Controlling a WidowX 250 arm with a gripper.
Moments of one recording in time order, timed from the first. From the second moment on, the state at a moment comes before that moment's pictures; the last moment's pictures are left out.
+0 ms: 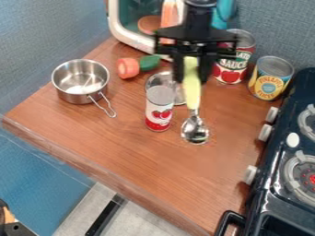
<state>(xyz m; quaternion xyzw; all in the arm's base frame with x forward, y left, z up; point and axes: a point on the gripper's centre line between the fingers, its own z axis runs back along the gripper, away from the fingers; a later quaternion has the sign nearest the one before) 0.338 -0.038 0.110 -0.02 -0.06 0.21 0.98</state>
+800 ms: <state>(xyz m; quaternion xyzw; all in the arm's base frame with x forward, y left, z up) 0.392 -0.053 0.023 -0.01 -0.01 0.04 1.00</state>
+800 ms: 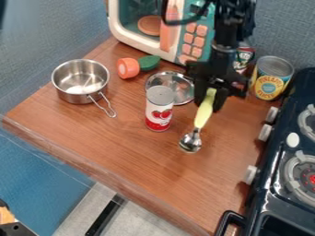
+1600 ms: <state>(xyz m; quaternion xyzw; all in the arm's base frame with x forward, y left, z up) 0.393 -0.069 -0.004 -0.02 0.01 0.01 1.00</state>
